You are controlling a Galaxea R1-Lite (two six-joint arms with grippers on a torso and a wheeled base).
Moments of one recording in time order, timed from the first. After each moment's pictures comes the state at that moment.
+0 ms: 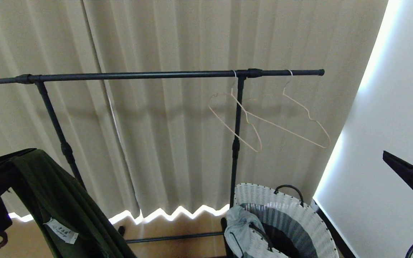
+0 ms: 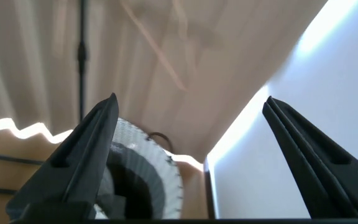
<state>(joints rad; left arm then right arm) -0.31 0.90 -0.53 -0.27 0.09 0.32 0.08 1.02 -0.46 -0.43 -0.08 -0.26</state>
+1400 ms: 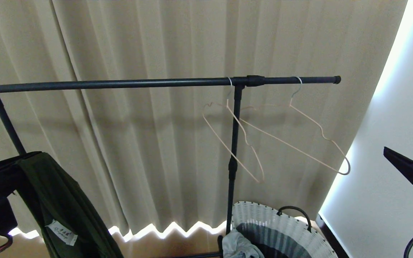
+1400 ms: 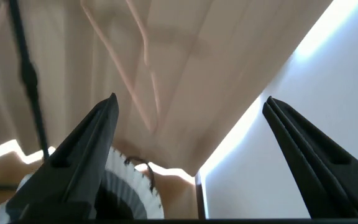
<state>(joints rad) -0.32 0.91 -0.52 -0.27 0.09 0.32 0.07 1.05 -0.49 -0.43 -0.08 -0.26</state>
